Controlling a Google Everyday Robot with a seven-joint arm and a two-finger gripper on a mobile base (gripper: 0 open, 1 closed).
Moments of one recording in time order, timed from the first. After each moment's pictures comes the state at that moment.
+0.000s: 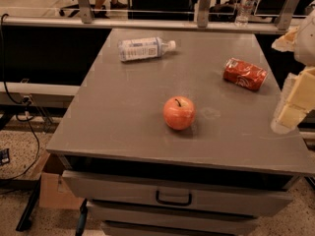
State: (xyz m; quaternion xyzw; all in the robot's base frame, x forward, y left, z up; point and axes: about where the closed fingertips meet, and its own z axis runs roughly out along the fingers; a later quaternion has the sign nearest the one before) arm 0.444 -0.219 0.977 -0.59 0.78 -0.01 0.19
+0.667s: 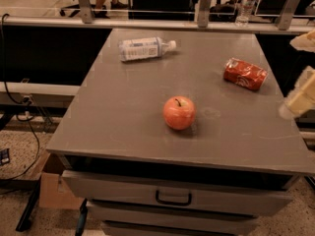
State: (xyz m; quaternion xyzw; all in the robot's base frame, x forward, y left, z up) arm 0.481 -0.257 0.969 -0.54 0.80 0.05 0.28
